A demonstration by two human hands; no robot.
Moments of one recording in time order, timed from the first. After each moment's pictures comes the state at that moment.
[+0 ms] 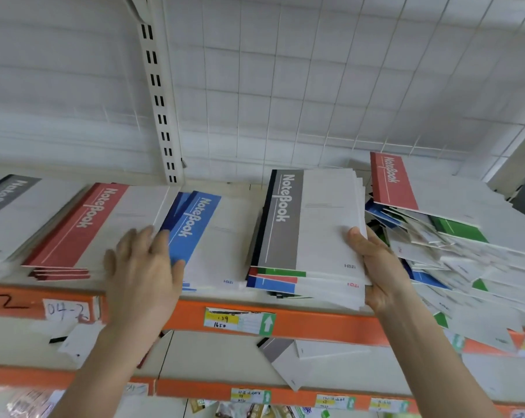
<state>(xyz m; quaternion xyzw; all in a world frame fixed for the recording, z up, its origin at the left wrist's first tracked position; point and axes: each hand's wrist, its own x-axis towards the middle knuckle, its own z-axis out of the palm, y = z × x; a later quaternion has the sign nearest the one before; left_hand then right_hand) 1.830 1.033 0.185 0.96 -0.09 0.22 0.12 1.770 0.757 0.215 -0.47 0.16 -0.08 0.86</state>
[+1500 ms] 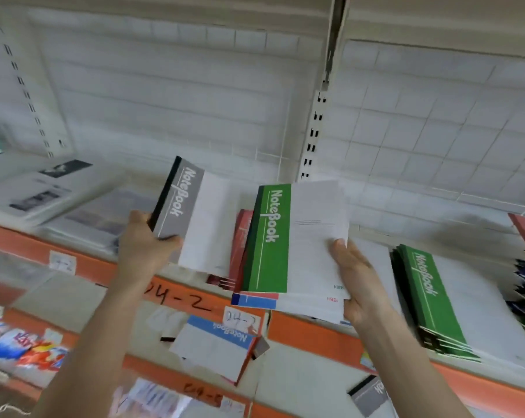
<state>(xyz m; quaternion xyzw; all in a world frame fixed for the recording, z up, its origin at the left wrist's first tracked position) 1.903 1.268 0.222 0.84 0.13 0.19 0.49 1.845 0.992 0.232 -0.50 0.09 0.00 0.86</state>
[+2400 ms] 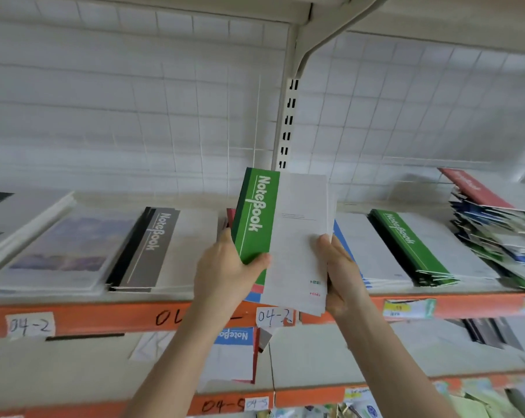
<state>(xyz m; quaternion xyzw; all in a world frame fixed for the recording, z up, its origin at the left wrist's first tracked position) 1.894 1.229 0.219 0.90 -0.18 0.06 0.40 1.839 1.079 0.213 -0.46 0.15 -0.14 0.86</state>
